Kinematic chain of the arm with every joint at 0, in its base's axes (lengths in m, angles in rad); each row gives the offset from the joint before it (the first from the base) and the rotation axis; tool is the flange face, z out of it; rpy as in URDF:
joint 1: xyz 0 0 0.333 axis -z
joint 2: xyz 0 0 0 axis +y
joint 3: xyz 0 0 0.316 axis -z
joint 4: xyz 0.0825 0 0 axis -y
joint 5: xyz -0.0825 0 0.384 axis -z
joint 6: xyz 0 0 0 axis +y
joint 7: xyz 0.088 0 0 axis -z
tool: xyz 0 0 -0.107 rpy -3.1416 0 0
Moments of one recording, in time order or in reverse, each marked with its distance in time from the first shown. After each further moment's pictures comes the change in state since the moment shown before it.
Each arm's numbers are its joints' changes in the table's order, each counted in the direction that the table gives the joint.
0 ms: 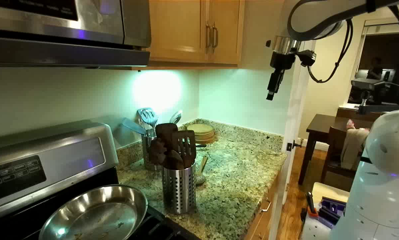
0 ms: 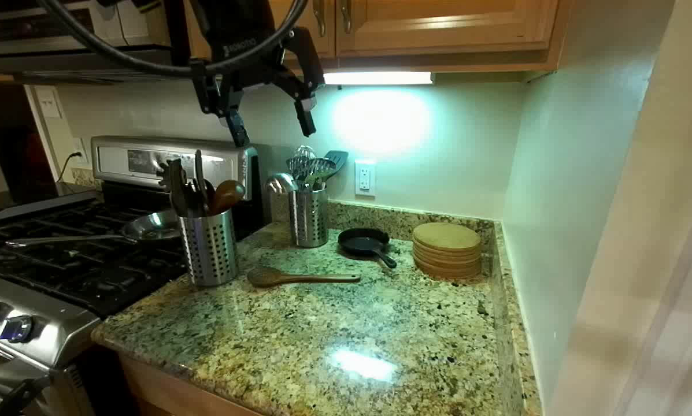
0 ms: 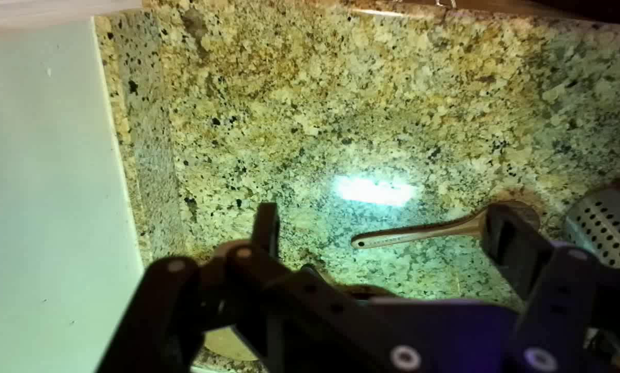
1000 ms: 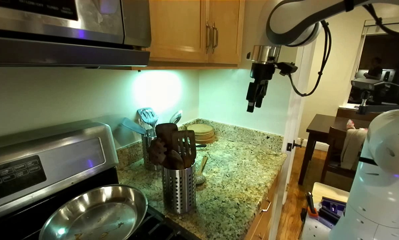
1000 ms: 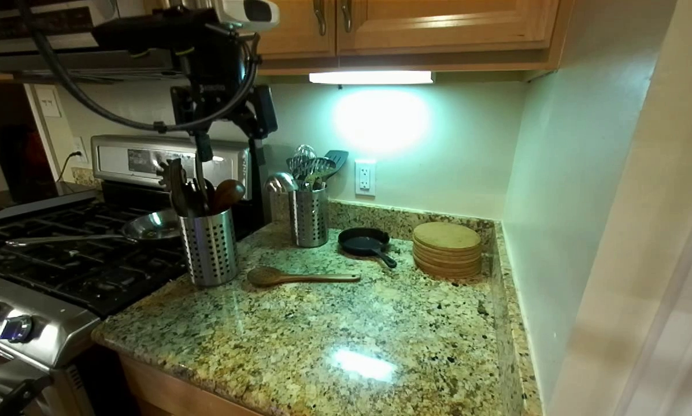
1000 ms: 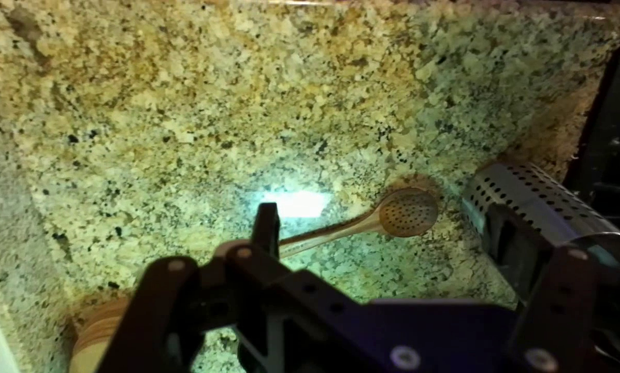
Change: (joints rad) arm -0.088 0.125 -0.100 0.001 -0.221 0.010 0.152
